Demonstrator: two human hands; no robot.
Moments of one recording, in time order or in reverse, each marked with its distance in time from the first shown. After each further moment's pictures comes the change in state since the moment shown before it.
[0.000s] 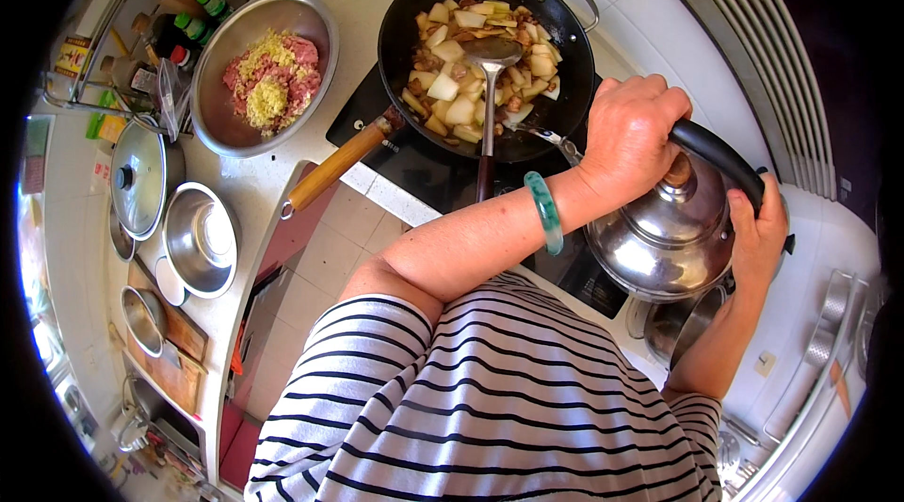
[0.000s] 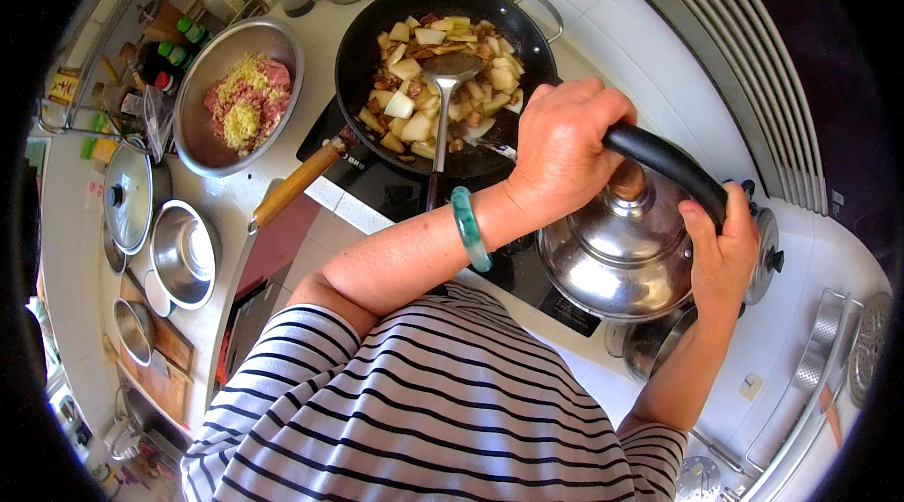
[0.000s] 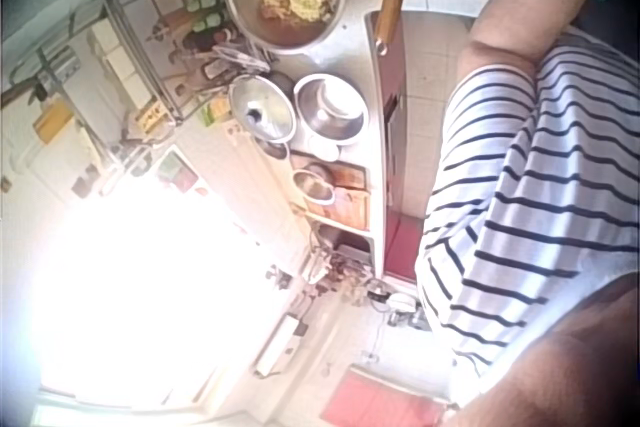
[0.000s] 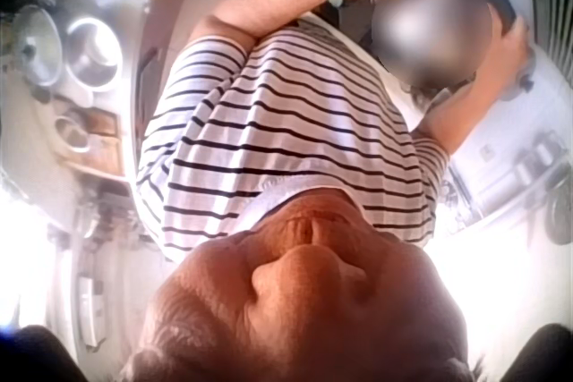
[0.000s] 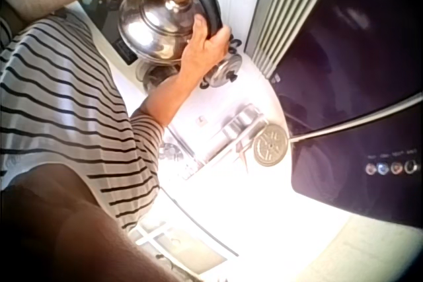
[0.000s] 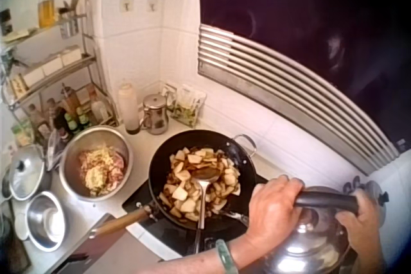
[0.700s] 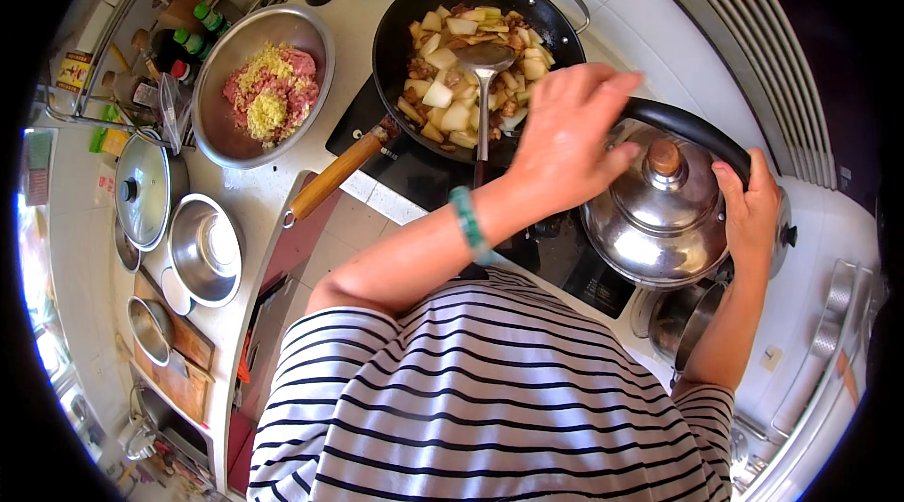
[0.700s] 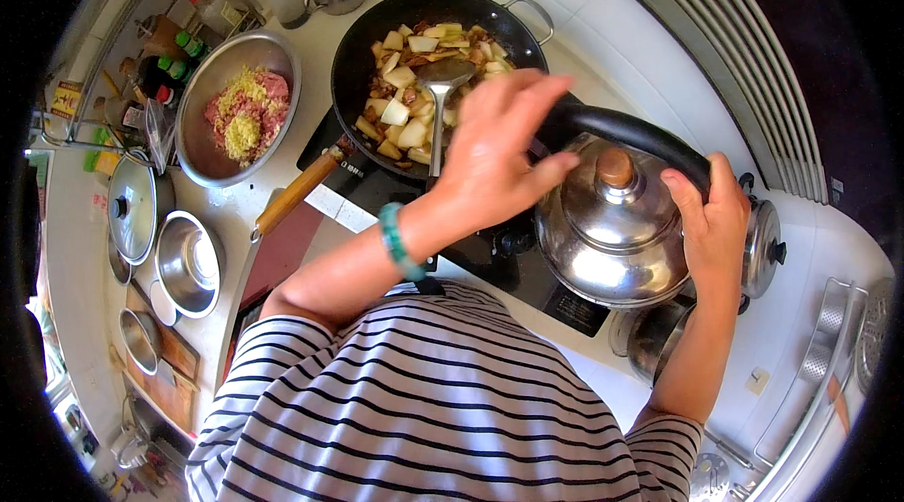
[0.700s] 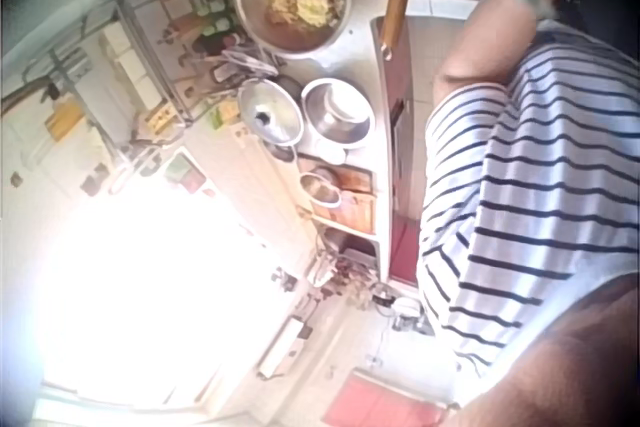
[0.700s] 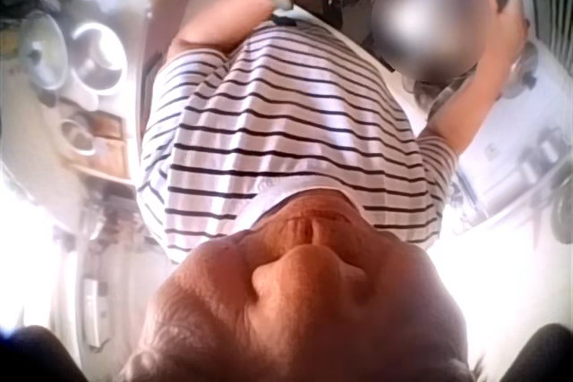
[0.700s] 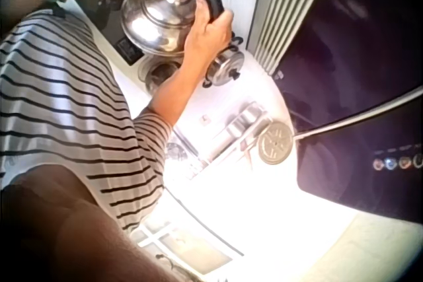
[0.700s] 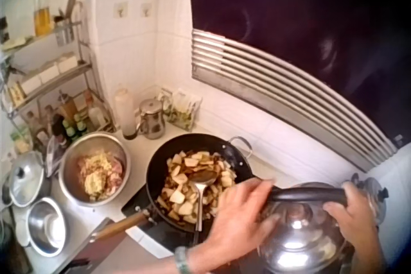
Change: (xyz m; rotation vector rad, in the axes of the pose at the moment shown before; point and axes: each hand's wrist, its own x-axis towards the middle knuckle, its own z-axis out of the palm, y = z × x) left_hand -0.007 -0.004 -0.059 0.109 -0.109 0.107; right_hand 0.018 0.000 0.010 -0.053 -0.032 -0.023
